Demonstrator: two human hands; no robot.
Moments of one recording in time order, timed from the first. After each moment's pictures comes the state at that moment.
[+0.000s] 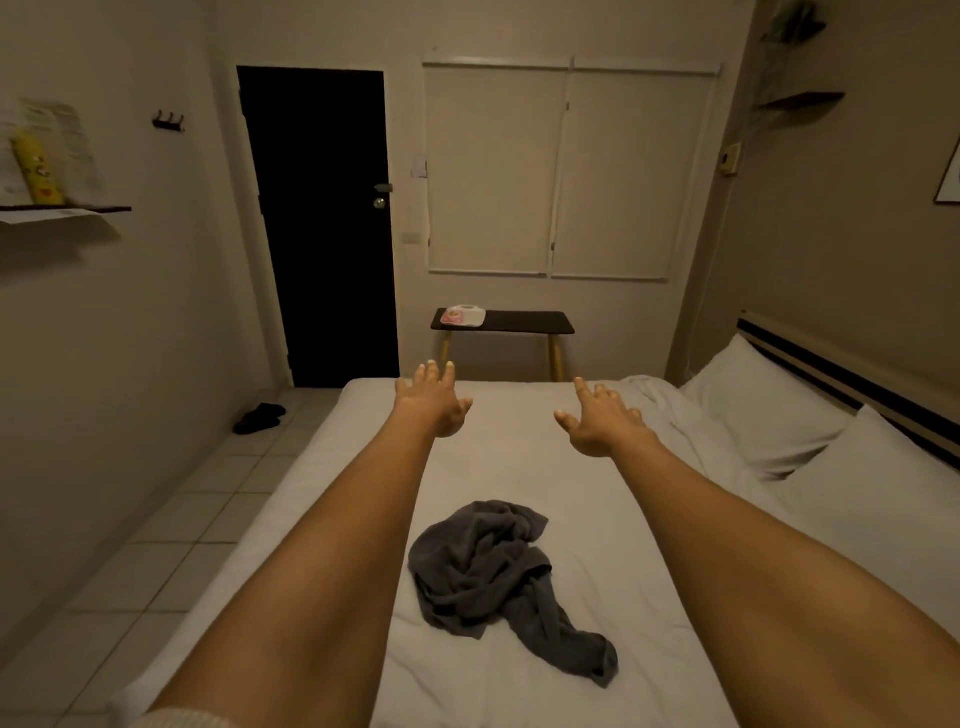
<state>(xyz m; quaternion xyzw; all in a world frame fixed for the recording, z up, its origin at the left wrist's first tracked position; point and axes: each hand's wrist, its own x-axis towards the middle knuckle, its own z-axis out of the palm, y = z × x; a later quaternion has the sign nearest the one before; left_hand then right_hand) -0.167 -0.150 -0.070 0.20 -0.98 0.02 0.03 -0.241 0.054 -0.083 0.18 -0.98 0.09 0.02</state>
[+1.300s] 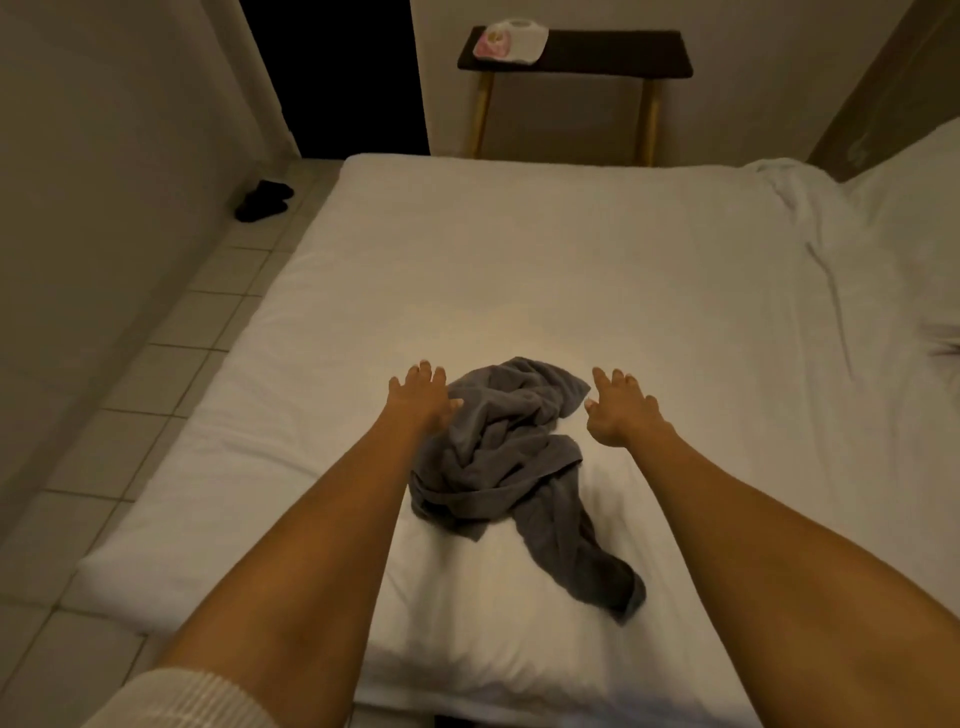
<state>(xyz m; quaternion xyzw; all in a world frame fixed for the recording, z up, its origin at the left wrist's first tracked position) -0.421 -0.243 -0.361 0.24 -0.93 -0.08 -0.26 -0.541 -0.019 -0.377 0.21 -0.95 0.03 -0.24</state>
